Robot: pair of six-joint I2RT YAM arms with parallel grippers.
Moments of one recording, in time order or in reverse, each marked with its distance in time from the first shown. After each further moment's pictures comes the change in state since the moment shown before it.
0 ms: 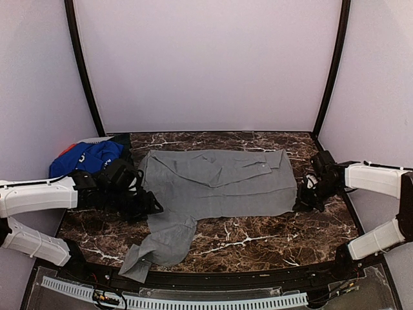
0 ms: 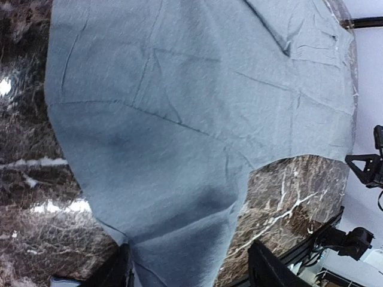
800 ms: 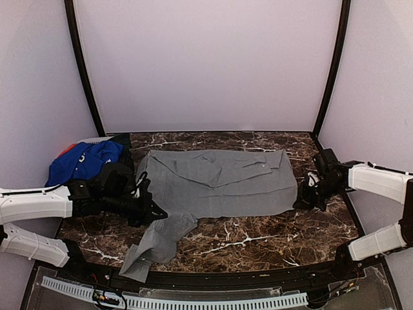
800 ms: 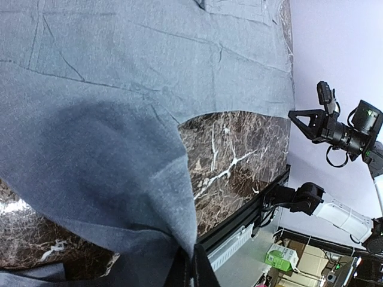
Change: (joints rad) left arm -0.033 -0.077 -0.106 0.227 0.243 -0.085; right arm -0.001 -0.049 0.000 -0.008 -0.015 0.000
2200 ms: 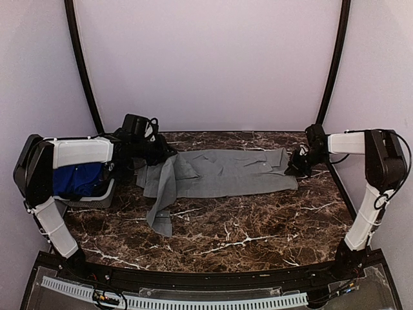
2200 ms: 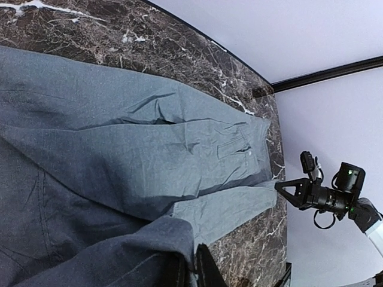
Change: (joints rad) left arm 0.327 0.596 0.576 0.175 -0.026 0.270; right arm -0.143 0.549 0.486 0.148 -0.097 -0.012
